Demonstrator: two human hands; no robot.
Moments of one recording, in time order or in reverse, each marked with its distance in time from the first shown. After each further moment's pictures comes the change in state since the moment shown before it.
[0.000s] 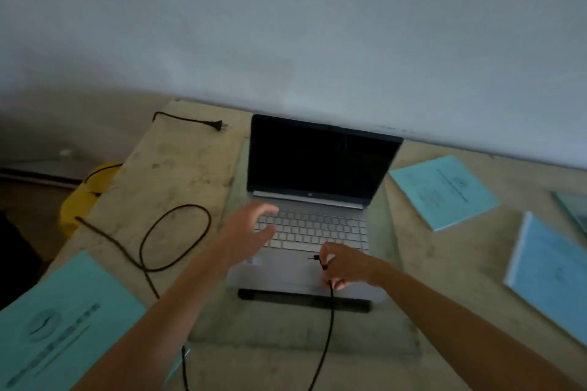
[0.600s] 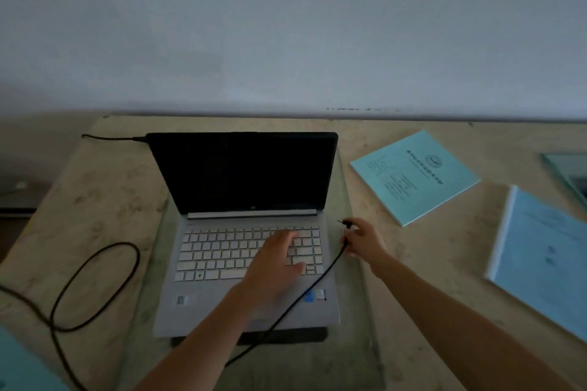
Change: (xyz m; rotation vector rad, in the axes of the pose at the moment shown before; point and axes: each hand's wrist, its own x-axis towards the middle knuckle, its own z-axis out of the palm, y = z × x) left_hand 0.084 0.062 0.166 0.084 -0.205 -0.066; right_hand 0.036 0.110 -0.123 0.527 0.642 0.041
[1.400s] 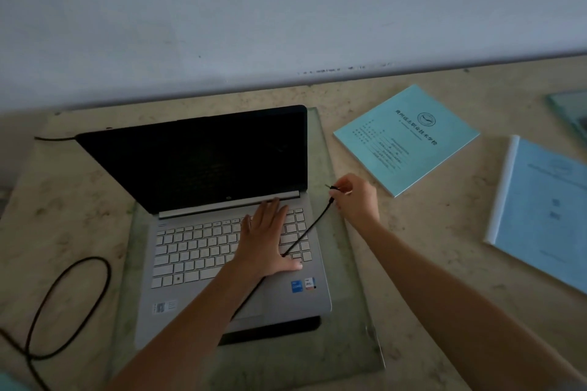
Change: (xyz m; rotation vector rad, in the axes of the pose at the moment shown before) left_hand 0.046 -0.013 0.017 0.519 -0.202 0.010; right_hand 0.036 -0.010 -0.007 -0.131 0.246 -0.223
